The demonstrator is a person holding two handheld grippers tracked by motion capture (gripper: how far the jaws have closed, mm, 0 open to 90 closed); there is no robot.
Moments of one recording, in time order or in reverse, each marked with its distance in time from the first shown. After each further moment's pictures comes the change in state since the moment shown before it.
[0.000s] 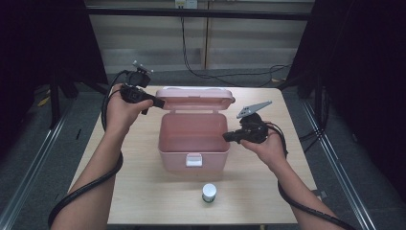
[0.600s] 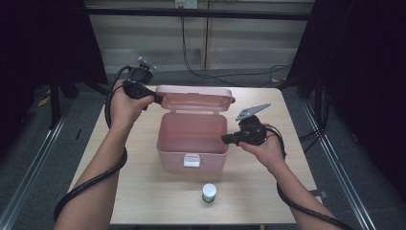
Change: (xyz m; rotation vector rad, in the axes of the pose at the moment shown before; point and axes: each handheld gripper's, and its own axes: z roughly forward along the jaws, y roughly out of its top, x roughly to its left) left arm -0.001 0.013 0.003 0.035 0.068 -0.001; right arm 0.002 -0.005 0.006 -0.004 0.023 -0.002
